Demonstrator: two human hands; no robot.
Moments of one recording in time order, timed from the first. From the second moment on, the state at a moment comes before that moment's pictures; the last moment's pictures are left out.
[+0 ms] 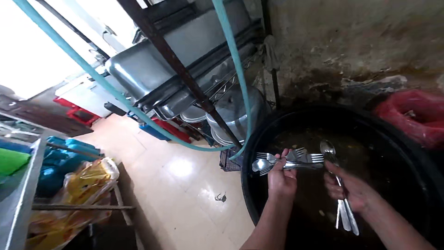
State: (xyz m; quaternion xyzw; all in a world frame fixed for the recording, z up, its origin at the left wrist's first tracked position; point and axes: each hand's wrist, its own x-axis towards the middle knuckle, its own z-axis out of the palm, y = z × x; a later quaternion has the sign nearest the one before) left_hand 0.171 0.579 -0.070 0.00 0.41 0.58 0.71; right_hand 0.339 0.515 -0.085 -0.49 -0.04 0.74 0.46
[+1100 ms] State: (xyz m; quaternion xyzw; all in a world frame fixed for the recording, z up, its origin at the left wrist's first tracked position) left_hand 0.181 0.563 -0.059 0.08 0.42 0.45 0.79; right_hand 0.377 0.511 -0.067 -0.50 -0.01 0.61 0.61
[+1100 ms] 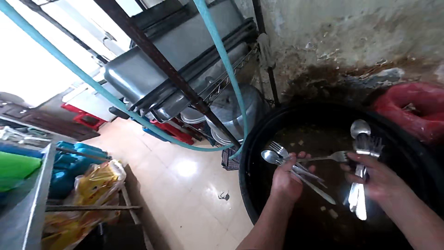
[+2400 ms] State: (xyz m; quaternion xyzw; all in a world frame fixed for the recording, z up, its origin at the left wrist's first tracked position) left_hand 0.186 0.597 -0.055 0.67 0.44 0.00 0.60; right_hand 0.376 0.464 -0.066 -0.56 -0.20 0.58 0.55
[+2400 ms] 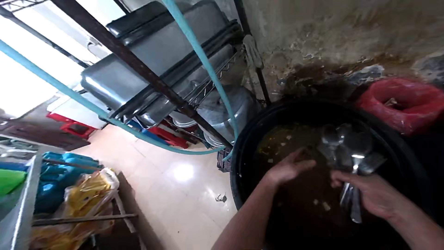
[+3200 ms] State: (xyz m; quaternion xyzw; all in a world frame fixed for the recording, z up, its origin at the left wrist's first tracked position) left_hand 0.314 0.488 -0.146 0.75 0.35 -0.23 0.51; right_hand 0.469 0.399 -0.059 -0.55 -0.20 0.38 0.72
